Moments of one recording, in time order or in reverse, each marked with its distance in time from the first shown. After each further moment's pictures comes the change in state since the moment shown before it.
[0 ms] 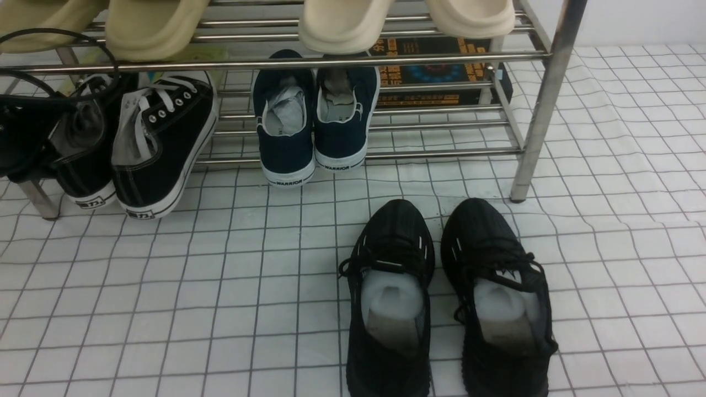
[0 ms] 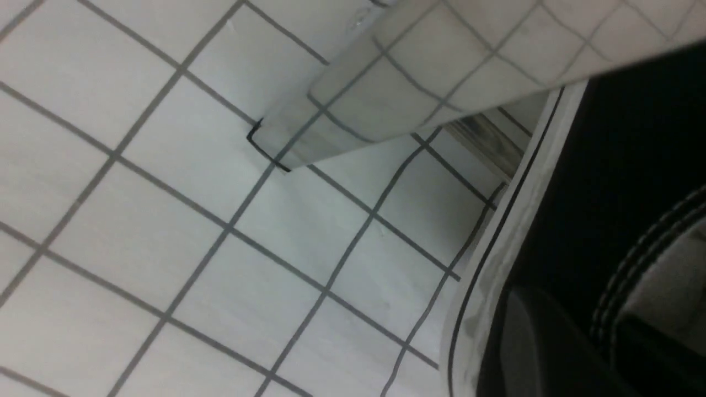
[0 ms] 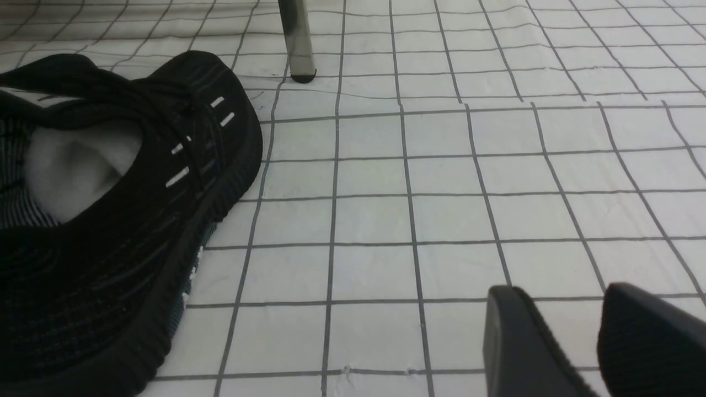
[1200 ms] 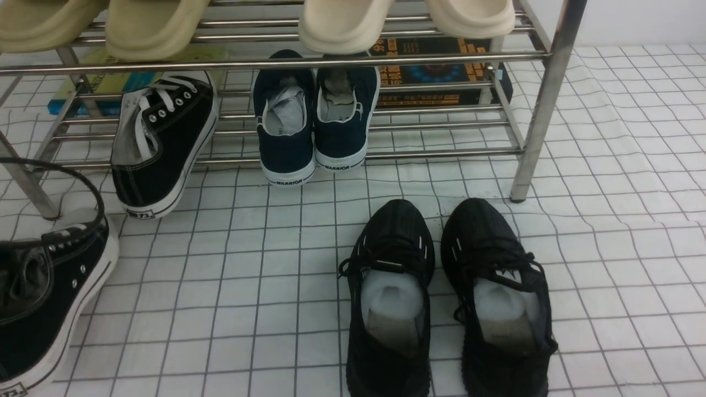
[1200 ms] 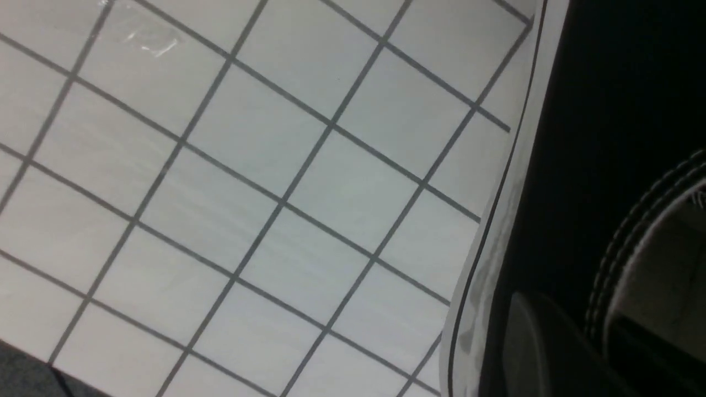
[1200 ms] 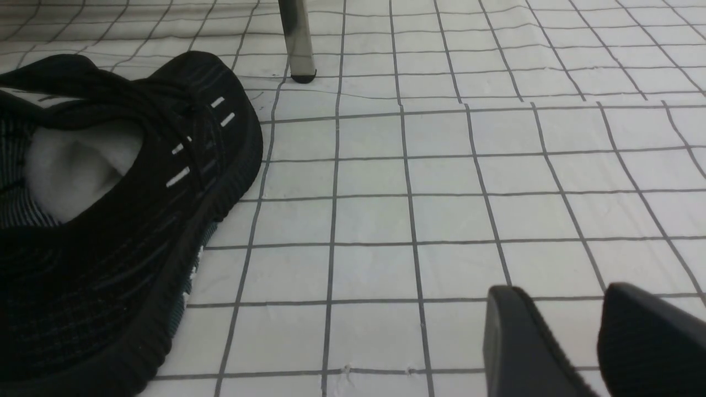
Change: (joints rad) right arm 0.000 0.000 0.000 0.000 0.000 0.000; left arm 0.054 -0.523 0.532 0.309 0.292 -0.042
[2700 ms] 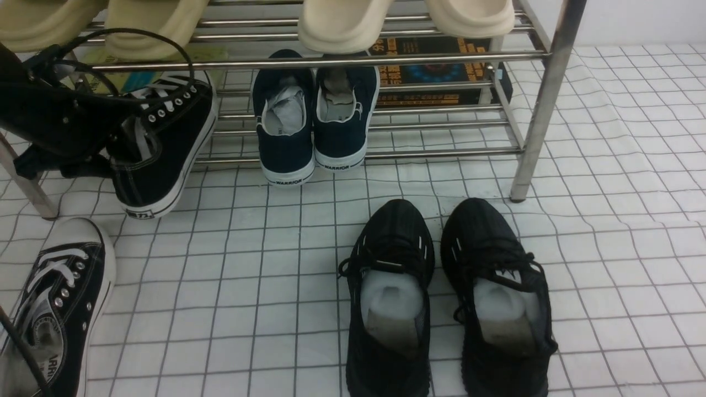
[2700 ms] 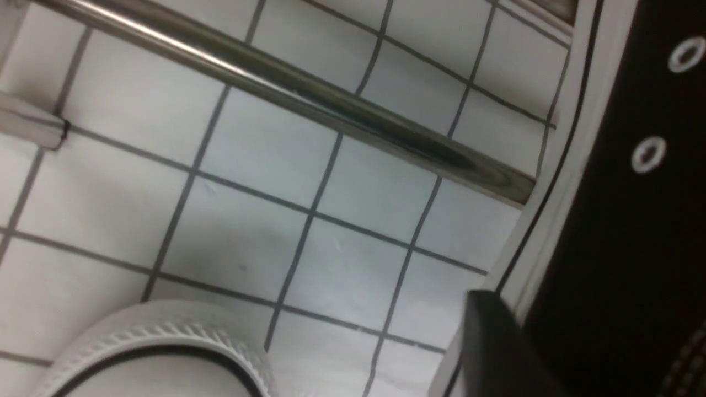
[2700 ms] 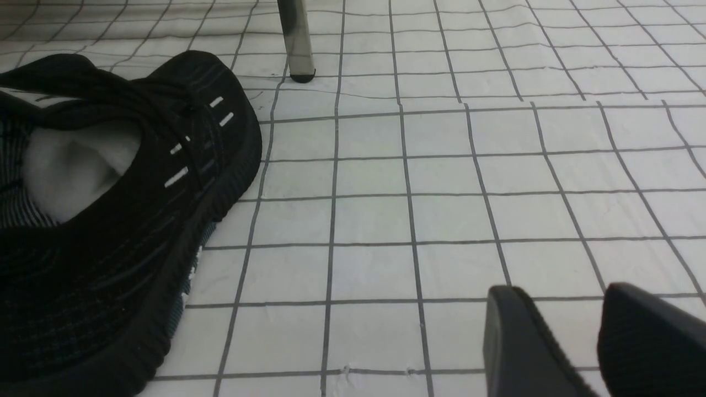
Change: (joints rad) right arm 0.000 0.000 0.000 0.000 0.000 0.000; left arm -0.193 0.593 -0.623 -0.331 -0.180 0.172
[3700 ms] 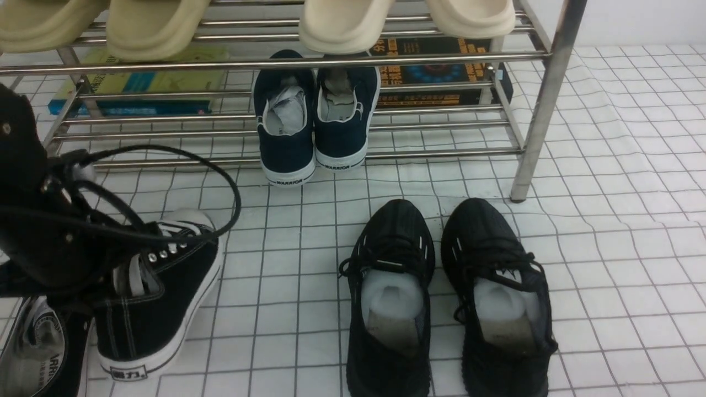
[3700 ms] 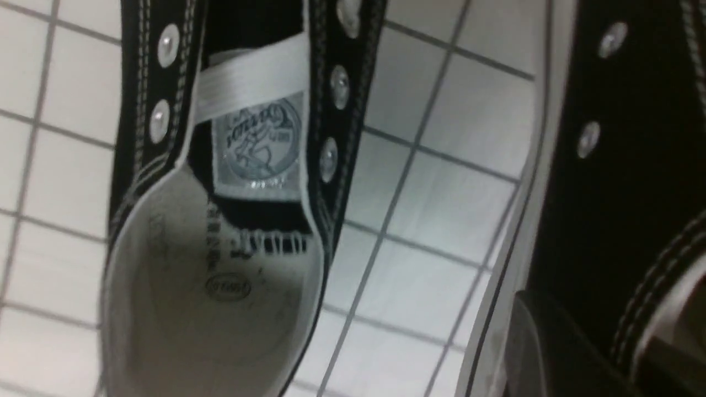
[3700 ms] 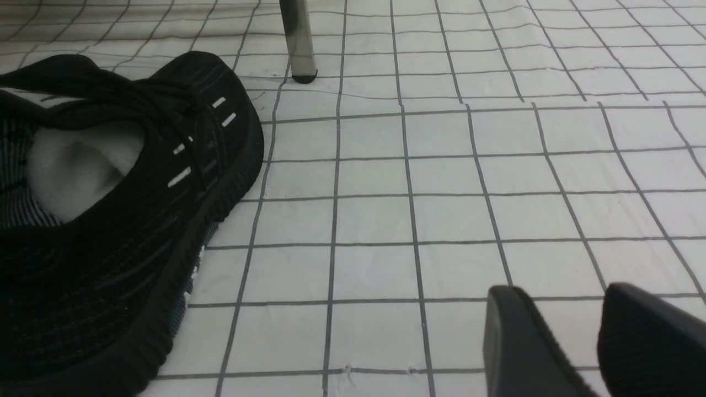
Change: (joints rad) right arm 0.000 0.000 0.000 0.000 0.000 0.000; left arm -0.250 -0.443 0.509 0.370 0.213 -0.402
